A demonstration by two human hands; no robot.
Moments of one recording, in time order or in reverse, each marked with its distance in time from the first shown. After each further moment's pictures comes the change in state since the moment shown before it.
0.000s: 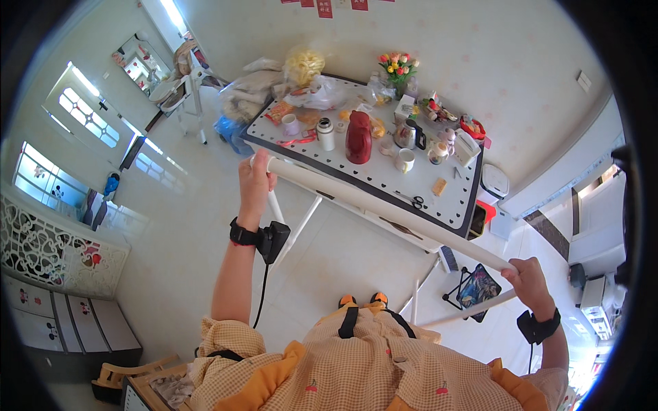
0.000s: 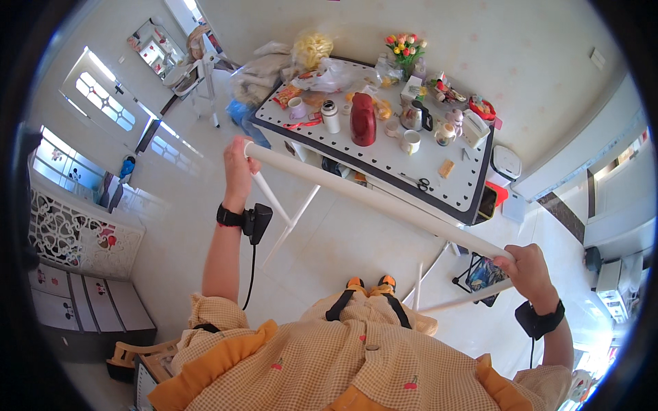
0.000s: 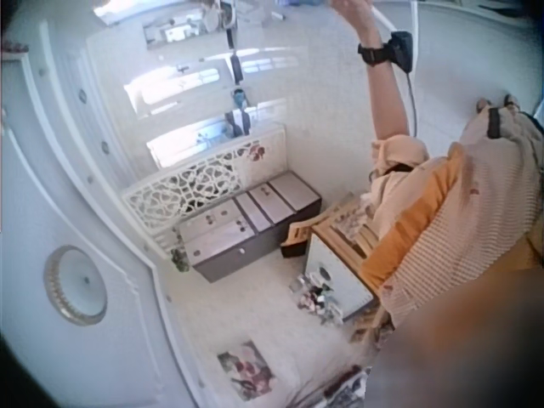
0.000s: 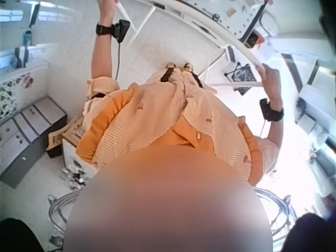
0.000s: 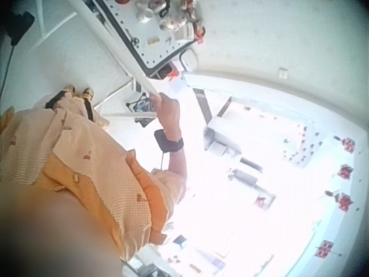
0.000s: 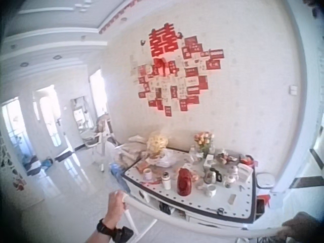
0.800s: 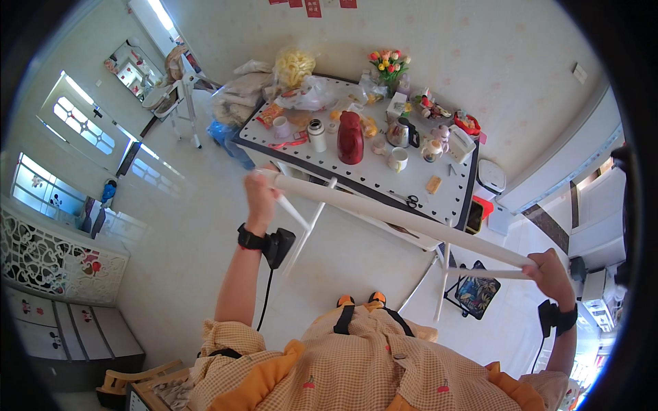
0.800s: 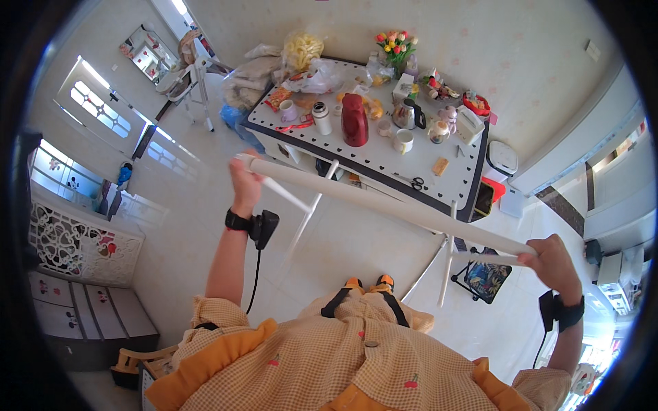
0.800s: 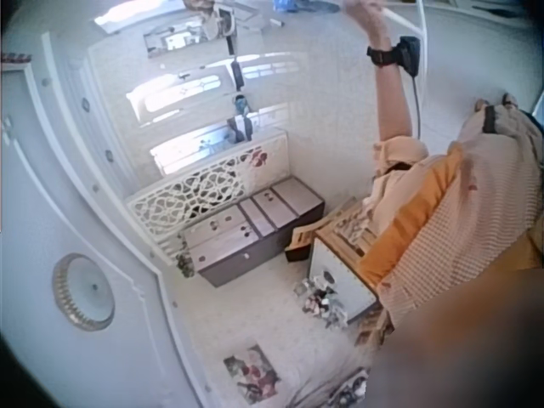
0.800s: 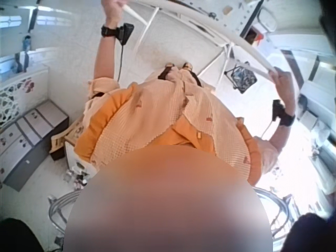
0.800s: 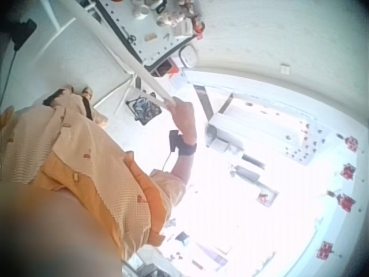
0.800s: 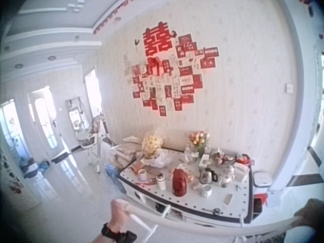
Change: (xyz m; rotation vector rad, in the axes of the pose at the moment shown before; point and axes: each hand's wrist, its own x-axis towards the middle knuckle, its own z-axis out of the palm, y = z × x) left_hand 0.005 -0.042 0.009 -0.274 0.047 0.007; right_hand -0.010 0.060 -0.046 -0.192 -0.001 -0.052
